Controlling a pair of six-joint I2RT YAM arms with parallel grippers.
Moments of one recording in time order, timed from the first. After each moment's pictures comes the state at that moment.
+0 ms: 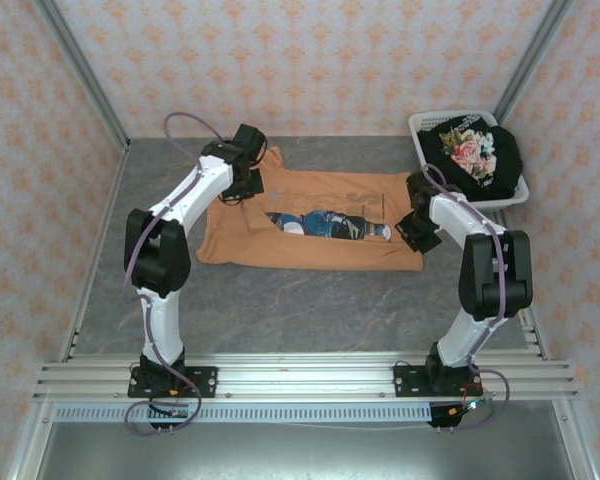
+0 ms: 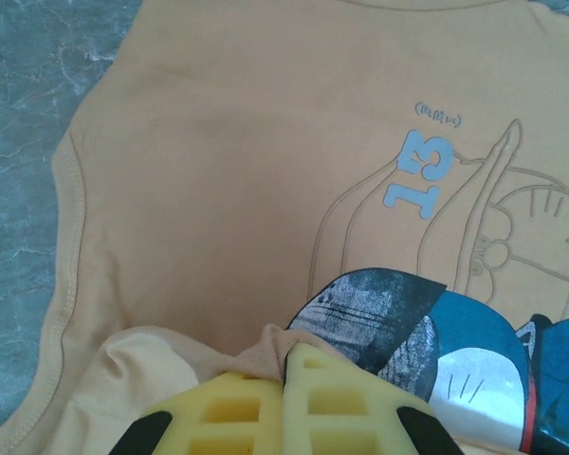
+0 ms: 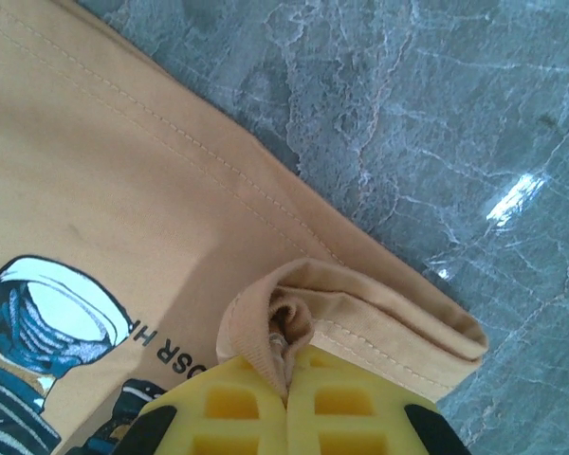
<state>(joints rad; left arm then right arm) -0.30 2.03 1.83 -1.01 -0.19 -0.56 0.09 1.74 1.20 -0.90 0.05 1.06</state>
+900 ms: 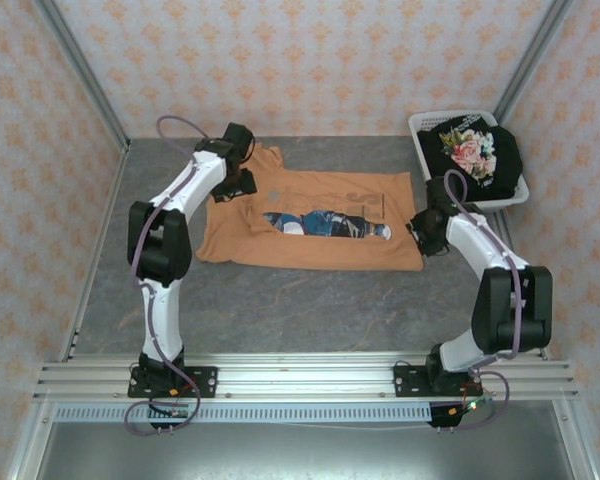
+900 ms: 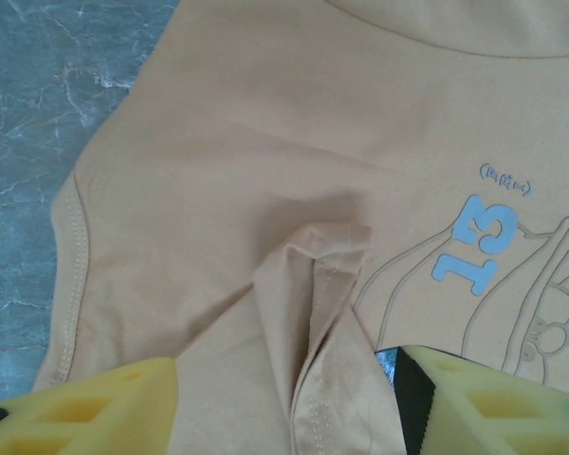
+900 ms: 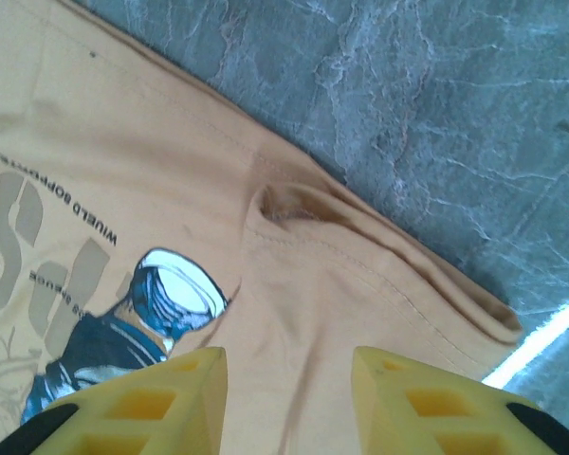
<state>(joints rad) -0.21 2.08 1.83 -1.03 -0.15 -0.57 0.03 1.48 1.00 -0.69 -0.04 1.12</state>
